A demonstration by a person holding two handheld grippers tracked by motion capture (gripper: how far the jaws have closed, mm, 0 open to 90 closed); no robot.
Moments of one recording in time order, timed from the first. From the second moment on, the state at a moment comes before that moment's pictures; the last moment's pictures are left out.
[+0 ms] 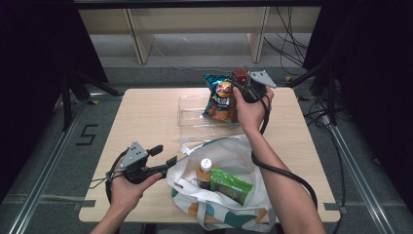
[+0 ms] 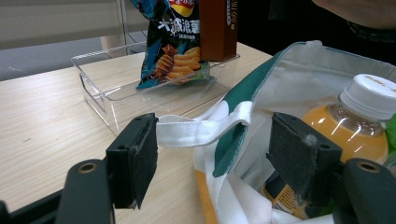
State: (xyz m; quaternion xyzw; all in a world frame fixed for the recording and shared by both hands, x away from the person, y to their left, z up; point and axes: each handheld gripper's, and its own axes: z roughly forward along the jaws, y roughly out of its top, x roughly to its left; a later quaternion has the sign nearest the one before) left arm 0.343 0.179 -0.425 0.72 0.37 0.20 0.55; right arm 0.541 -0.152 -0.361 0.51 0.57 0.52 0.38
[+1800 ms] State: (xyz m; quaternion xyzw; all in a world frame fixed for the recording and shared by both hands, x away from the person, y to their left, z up) left arm 0.342 0.174 -0.426 0.72 0.36 0.20 0.55; right arm 0.541 -0.153 -0.391 0.56 0.64 0.43 0.30
